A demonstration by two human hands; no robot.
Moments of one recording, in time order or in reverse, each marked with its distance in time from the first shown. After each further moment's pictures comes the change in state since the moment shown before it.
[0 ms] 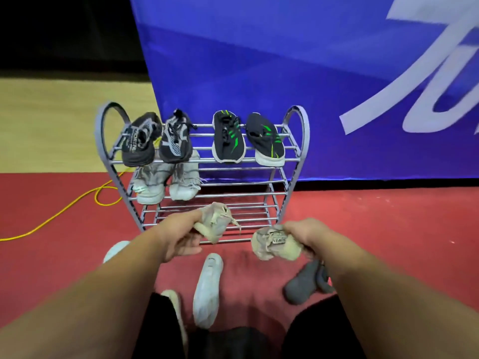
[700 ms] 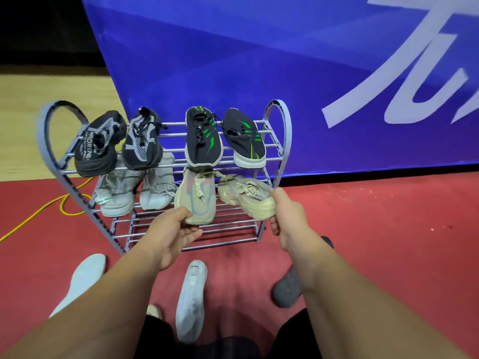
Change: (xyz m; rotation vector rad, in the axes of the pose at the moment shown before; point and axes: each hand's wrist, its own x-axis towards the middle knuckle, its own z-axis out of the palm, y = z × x) left_hand 0.049 0.015 0.040 -0.450 -0.106 0.184; right_hand 0.025 -0.042 0.005 0.761 0.146 -0.094
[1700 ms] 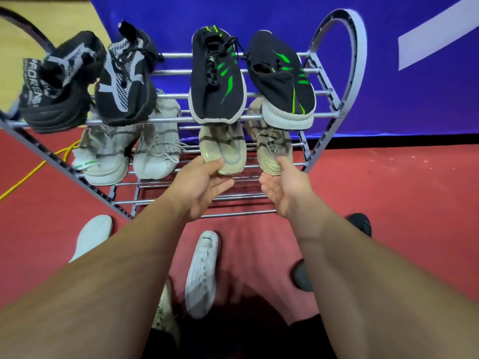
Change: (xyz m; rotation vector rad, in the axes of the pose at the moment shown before) left_hand 0.124 -0.013 0.020 -0.008 -0.086 0.026; right_hand 0.127 0.048 0.079 0.173 -0.091 0.237
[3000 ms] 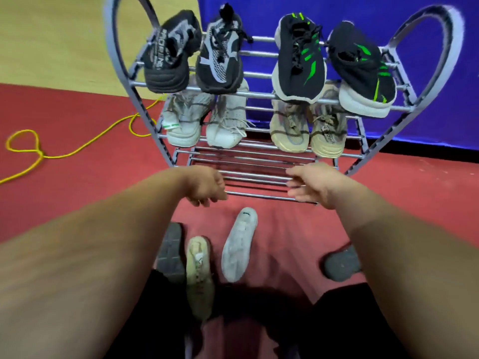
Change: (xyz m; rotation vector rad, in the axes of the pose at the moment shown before) left_hand -0.065 0.022 -0.128 1.268 -0.146 -0.301; right_hand -0.040 0.025 0.025 -0.816 -0.258 0.014
